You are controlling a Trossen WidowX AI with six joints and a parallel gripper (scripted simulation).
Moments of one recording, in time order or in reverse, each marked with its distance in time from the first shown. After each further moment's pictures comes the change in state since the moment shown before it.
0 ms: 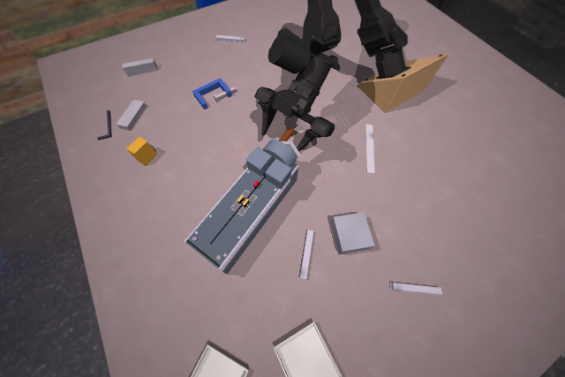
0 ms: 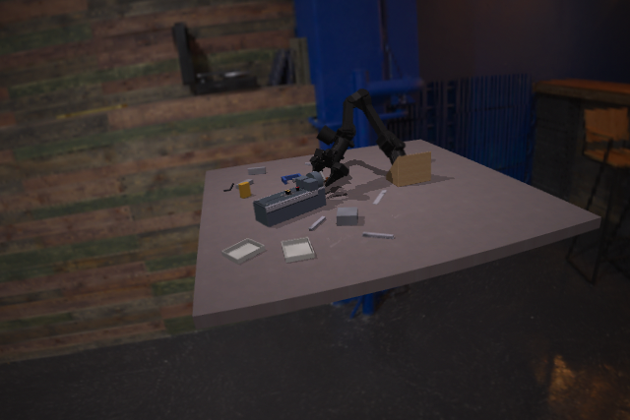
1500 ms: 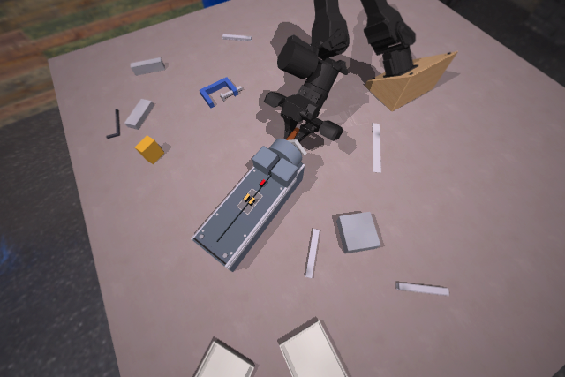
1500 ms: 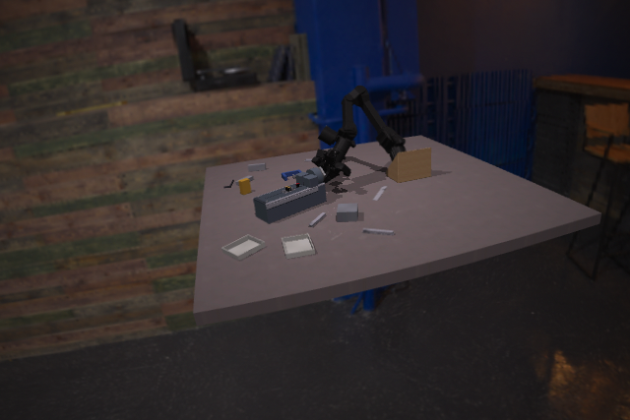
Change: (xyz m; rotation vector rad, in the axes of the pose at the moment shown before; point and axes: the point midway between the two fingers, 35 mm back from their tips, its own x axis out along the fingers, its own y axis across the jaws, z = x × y) arm 0.010 0.006 -0.014 -0.007 0.008 0.006
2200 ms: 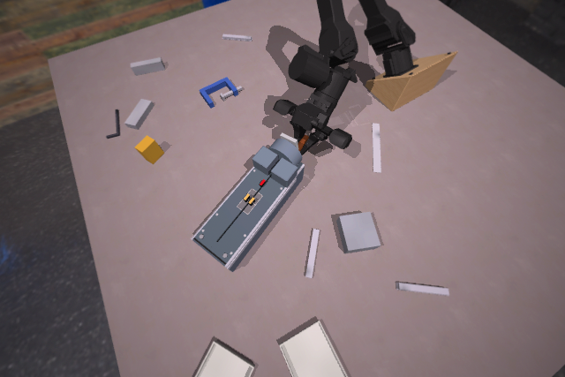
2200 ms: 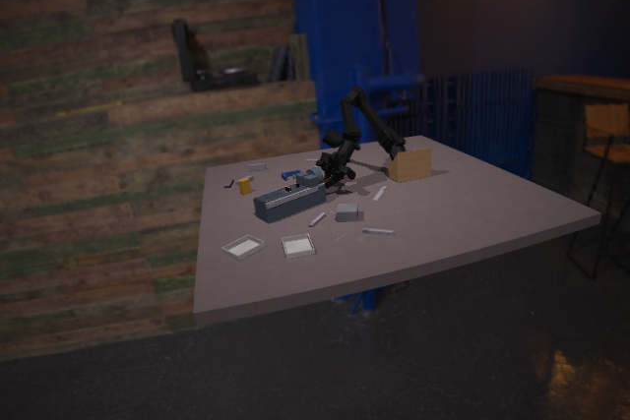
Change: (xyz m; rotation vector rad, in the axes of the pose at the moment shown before) arm 0.006 0.026 -0.006 0.001 0.006 -0.002
